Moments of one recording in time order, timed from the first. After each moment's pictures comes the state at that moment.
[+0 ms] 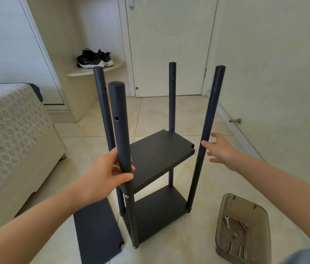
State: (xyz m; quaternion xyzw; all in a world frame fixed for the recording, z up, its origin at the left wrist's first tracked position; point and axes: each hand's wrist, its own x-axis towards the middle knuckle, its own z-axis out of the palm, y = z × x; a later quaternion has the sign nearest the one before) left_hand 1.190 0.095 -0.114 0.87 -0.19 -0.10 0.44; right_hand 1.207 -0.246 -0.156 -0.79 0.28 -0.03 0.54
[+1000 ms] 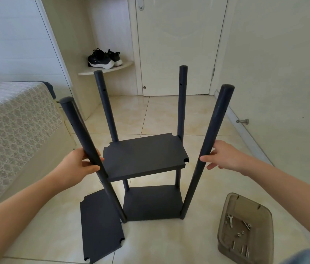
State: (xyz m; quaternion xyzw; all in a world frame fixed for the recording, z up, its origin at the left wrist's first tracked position) left_hand 1.233 0.176 -0.137 0.91 -0.08 -0.05 0.39; right_hand 1.170 -0.227 -0.134 -0.93 0.12 0.06 0.35
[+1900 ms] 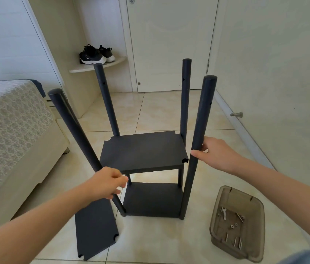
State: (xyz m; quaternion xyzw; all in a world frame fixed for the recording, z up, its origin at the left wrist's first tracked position) left_hand 1.195 0.087 -0.168 0.91 -0.05 -0.24 0.32; right_hand 1.156 -0.236 -0.148 -0.95 0.07 -0.02 0.31
